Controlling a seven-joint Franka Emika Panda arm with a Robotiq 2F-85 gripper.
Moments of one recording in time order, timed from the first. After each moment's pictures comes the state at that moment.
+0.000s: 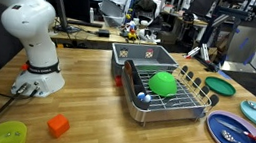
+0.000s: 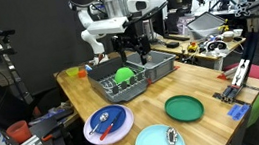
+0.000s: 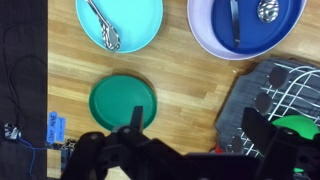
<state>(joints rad) -0.02 -0.10 -0.27 -2.27 0.03 2.29 -0.59</state>
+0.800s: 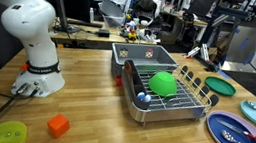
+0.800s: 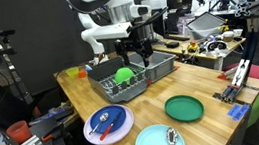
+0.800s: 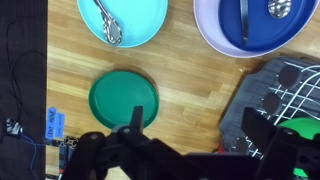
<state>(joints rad) -0.03 -0.06 -0.25 -2.26 0.02 2.34 -0.58</state>
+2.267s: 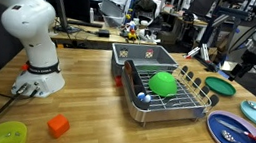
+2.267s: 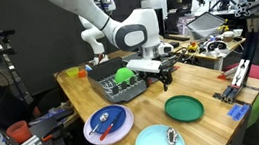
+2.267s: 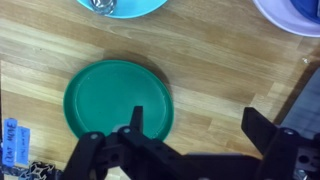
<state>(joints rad) -0.14 0.44 -0.10 -1.99 0.06 2.50 -0.58</state>
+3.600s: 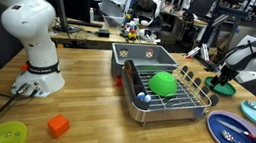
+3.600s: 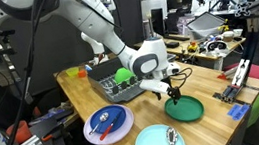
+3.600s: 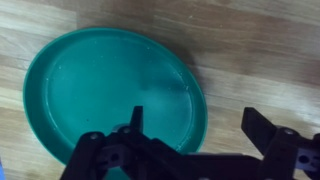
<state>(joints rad) -0.17 0.79 -0.05 -1.76 0.01 2.70 -0.41</state>
